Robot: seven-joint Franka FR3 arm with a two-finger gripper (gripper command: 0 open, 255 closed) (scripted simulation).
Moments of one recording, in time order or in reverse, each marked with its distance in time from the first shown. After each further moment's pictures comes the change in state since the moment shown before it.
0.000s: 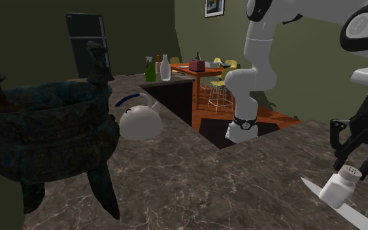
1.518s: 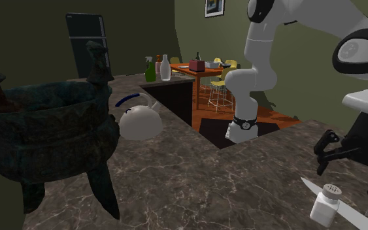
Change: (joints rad) arm 0.000 0.036 -0.002 -0.070 -0.013 0.104 0.025
